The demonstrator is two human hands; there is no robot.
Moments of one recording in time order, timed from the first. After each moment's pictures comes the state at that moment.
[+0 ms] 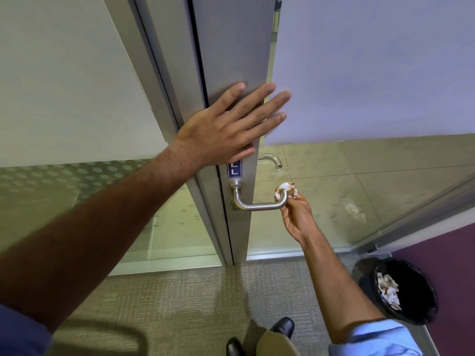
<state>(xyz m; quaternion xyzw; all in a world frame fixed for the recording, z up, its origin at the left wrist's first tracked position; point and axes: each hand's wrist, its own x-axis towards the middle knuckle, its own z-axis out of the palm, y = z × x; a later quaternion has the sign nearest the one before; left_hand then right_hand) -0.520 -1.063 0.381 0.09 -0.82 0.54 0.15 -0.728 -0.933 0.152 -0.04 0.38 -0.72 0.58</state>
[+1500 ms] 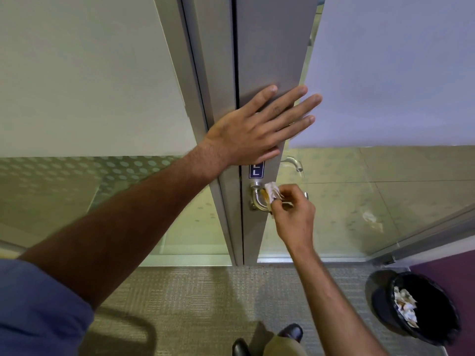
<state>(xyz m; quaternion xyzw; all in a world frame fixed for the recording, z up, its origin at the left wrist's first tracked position) -0.521 -1.056 0.385 0.10 -0.83 0.53 0.14 -0.637 -0.906 0.240 -0.45 0.67 -0.55 0.22</state>
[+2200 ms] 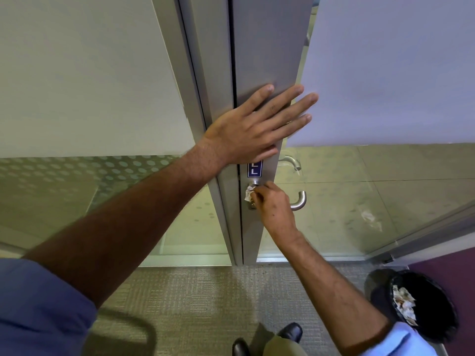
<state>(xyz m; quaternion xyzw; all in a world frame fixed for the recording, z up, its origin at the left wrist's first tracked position) -0.521 -1.055 0.385 0.10 -0.84 0.52 0.15 -0.627 -0.944 0.226 -0.63 0.70 -0.31 0.09</state>
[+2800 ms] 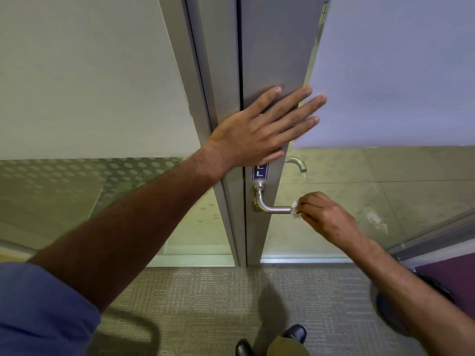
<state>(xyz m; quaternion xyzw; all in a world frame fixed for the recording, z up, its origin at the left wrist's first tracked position) -0.520 -1.056 0.385 0.09 -0.83 0.53 0.14 -0.743 -0.904 0.223 -0.83 0.52 -0.21 -0.01</state>
